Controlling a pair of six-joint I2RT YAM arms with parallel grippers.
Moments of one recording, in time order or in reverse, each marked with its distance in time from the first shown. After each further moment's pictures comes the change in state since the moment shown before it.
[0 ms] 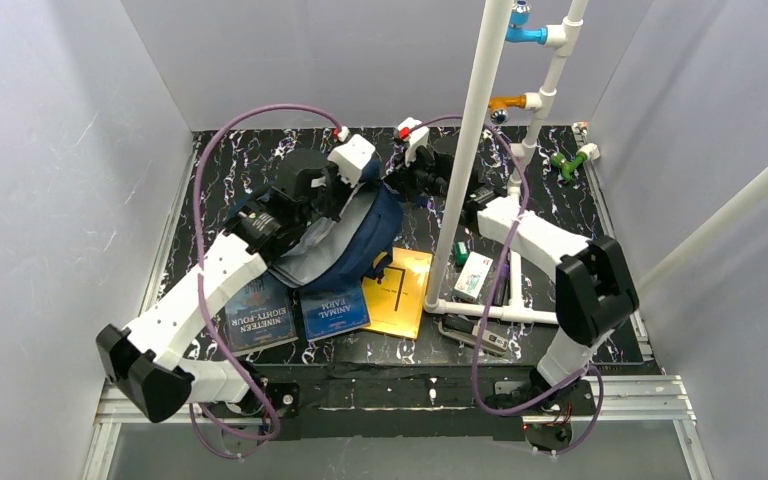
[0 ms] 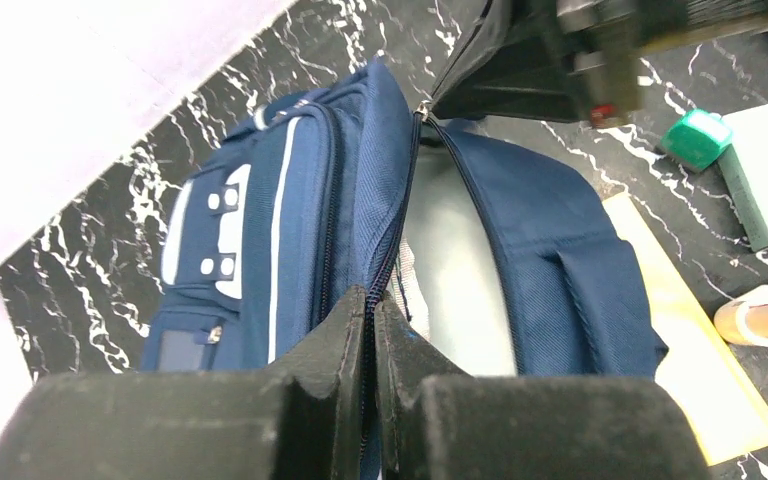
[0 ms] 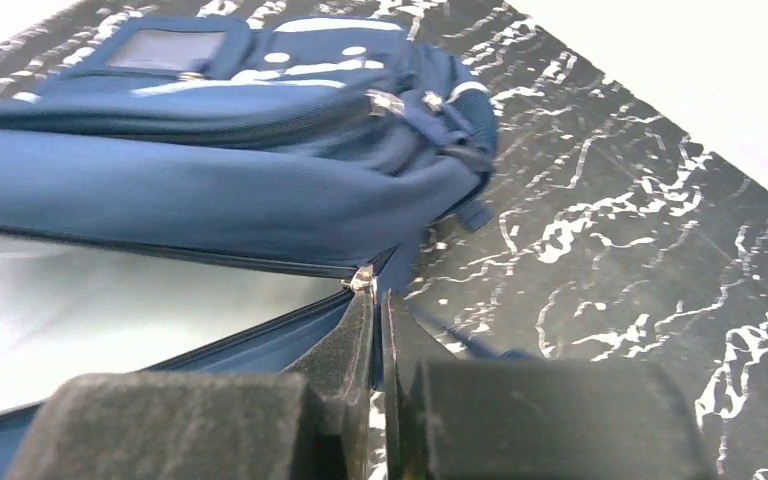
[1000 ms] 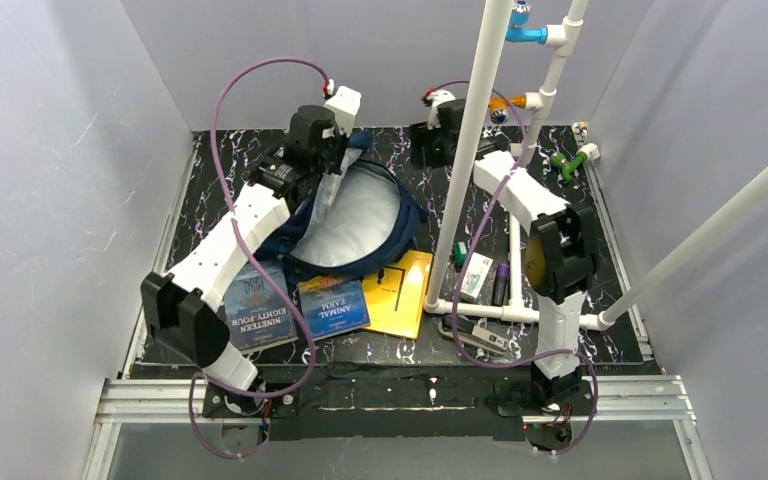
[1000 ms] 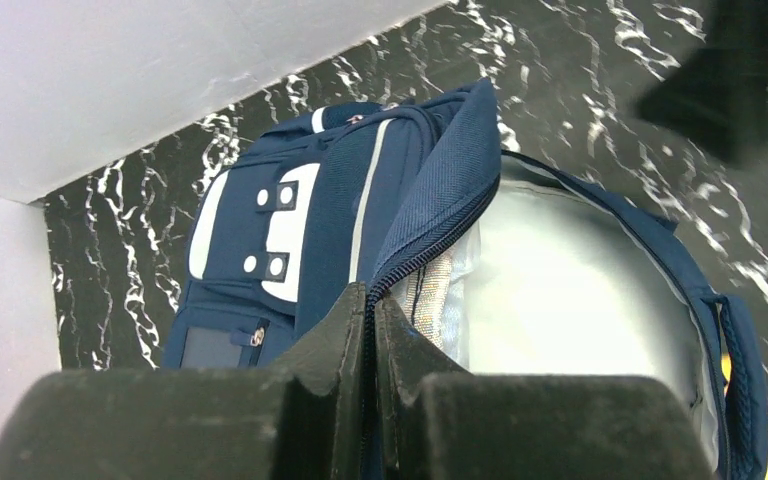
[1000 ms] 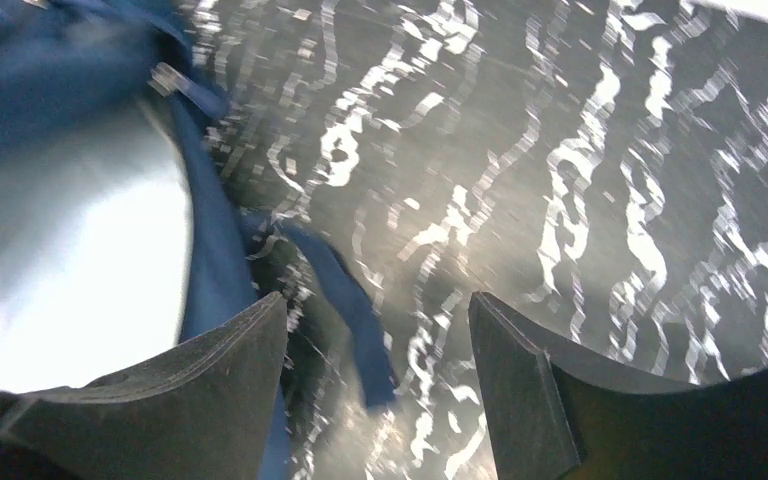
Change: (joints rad) left arm 0.122 0.231 0.212 0.044 -0.123 -0.092; right arm -0.129 0.364 0.492 -0.410 0.272 0.127
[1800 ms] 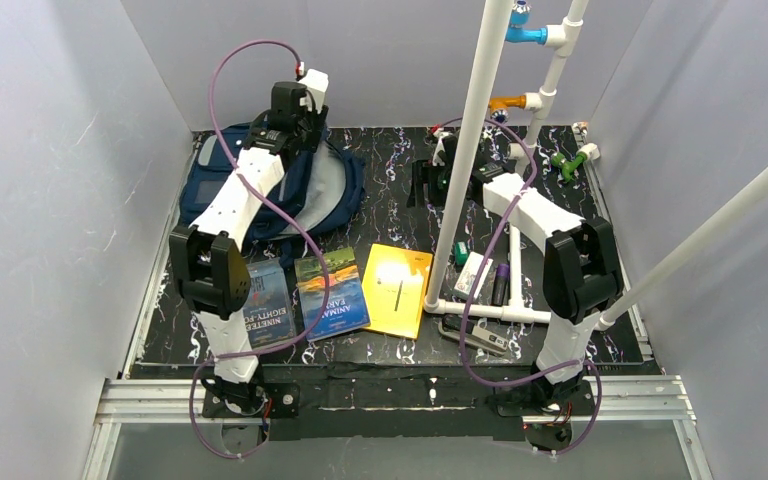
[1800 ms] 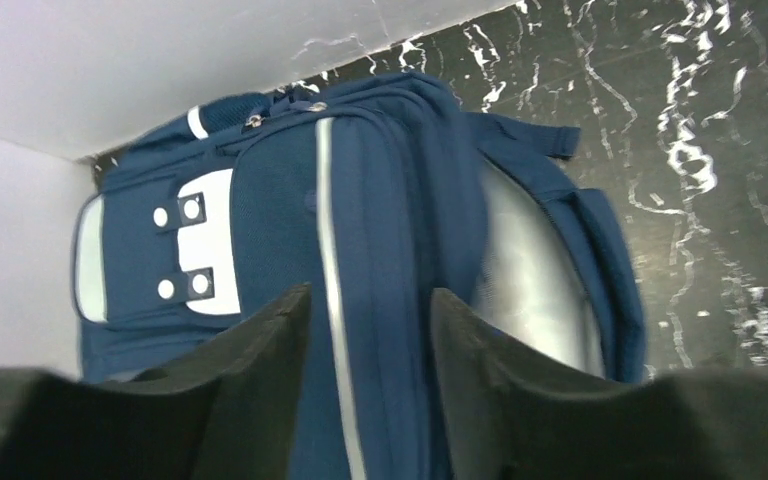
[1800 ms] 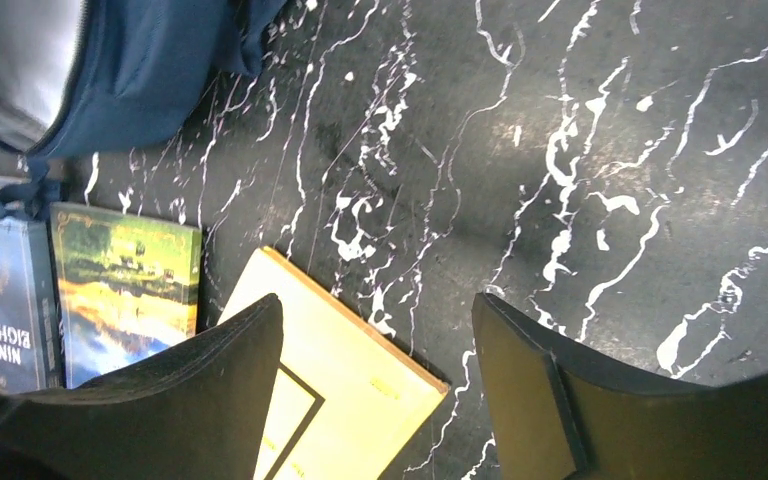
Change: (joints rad) left arm 0.257 0.347 0.248 0.027 0.062 0.072; right arm -0.003 -0.192 -0.299 -0.134 -0.174 0.210
